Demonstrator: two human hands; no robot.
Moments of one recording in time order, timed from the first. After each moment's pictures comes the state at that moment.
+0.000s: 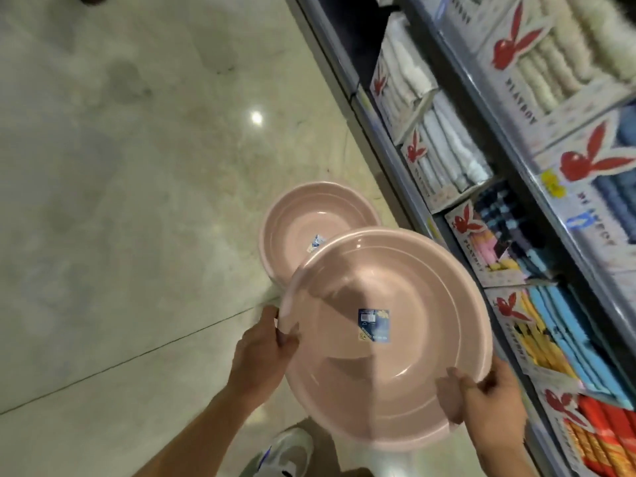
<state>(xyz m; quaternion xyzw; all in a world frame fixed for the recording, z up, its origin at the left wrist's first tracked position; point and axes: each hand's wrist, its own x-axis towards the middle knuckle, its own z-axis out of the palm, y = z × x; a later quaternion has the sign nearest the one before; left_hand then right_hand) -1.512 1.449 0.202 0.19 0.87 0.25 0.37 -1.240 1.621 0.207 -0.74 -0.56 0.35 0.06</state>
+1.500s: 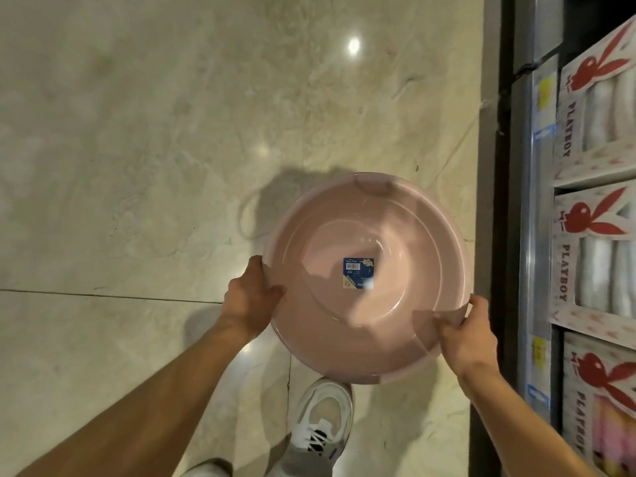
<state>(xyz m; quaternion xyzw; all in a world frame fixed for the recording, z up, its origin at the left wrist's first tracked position) -1.619 1.534 0.028 -0.12 0.87 0.25 0.41 -1.456 1.800 0.018 -0.58 -0.69 0.41 -0.16</state>
